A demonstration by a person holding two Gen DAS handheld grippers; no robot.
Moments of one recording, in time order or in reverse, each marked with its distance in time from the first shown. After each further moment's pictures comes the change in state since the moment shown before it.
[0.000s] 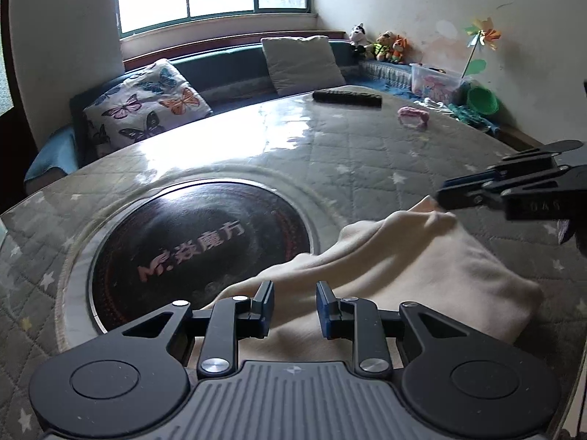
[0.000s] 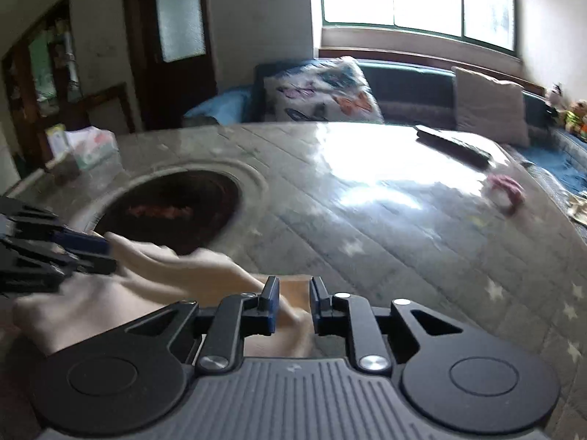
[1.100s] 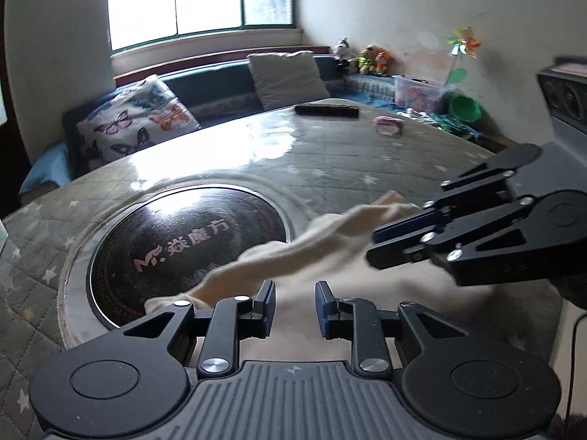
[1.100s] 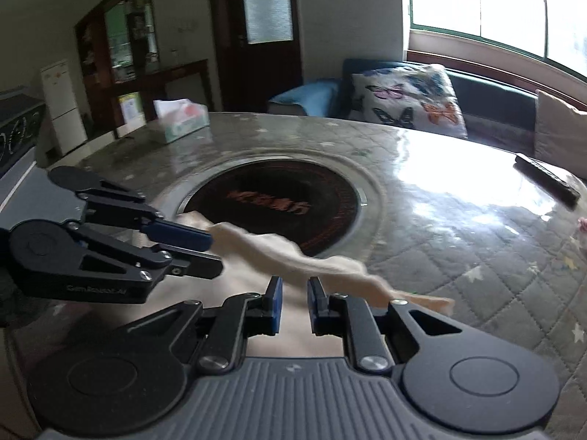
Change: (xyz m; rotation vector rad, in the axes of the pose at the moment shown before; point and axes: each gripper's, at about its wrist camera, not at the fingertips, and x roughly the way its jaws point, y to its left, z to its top) left arm -0.040 -0.014 -0.027 0.037 -0.064 -0.032; right arm 0.004 0.069 -0.001 -0.177 0.047 0.196
